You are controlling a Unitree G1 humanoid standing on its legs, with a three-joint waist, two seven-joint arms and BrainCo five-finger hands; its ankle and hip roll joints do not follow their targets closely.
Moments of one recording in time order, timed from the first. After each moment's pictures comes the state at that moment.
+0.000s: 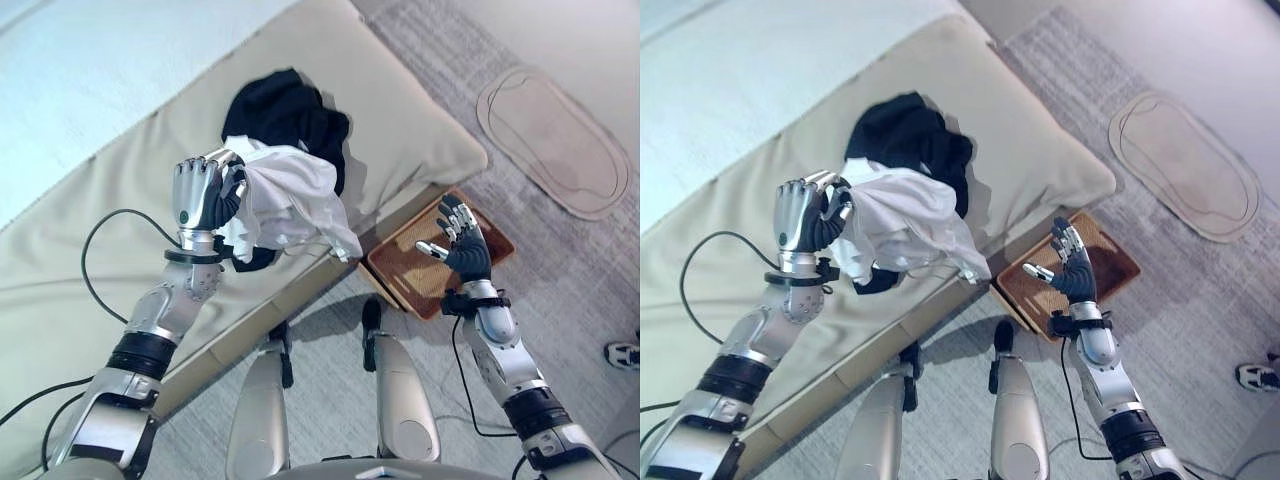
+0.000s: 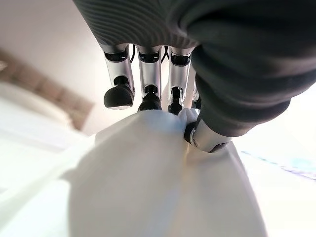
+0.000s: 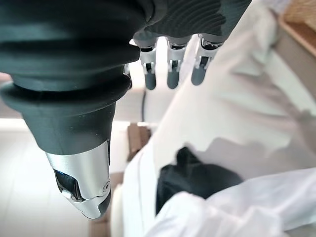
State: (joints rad) left arm -0.42 0.64 -0.16 0.24 0.67 -0.31 0.63; right arm -0.16 -0.40 0.19 0.27 0.36 -0.40 -0.11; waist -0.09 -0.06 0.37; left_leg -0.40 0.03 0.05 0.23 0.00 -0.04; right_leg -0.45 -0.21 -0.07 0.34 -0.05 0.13
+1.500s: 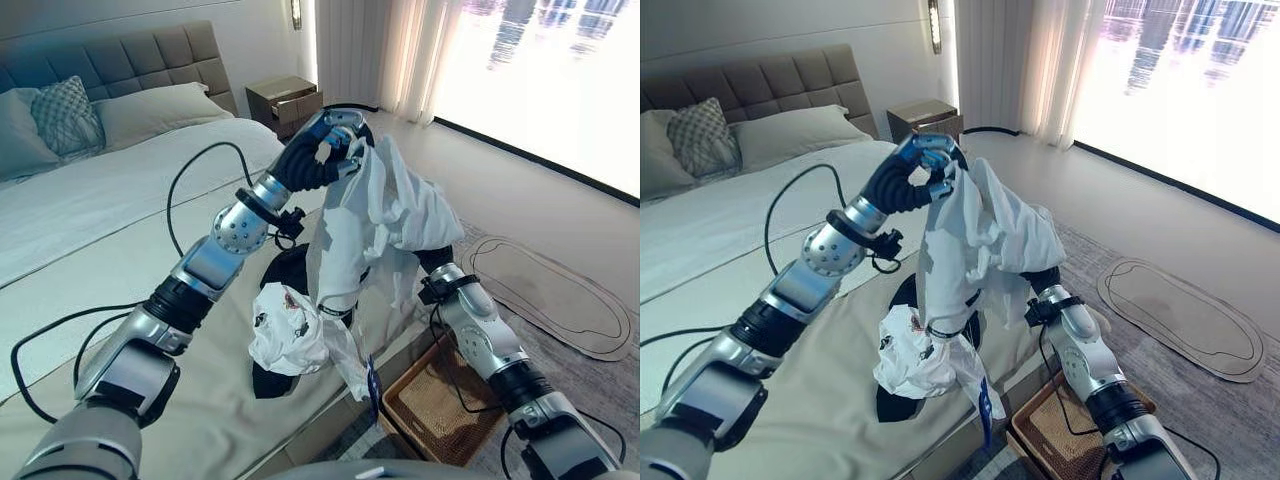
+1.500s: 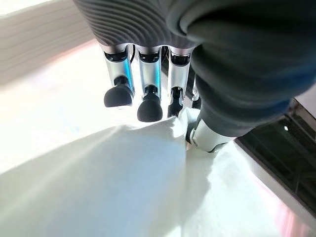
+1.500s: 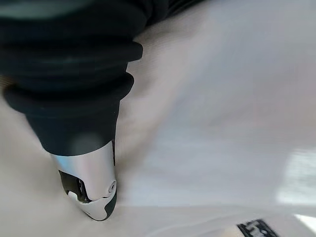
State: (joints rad) left arm -0.72 0.54 -0.48 0.14 -0.18 -0.43 -0.02; right arm -0.32 -0.39 0.30 0.29 0.76 -0.24 0.16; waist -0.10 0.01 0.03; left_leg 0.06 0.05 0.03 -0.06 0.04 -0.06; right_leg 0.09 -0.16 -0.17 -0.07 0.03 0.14
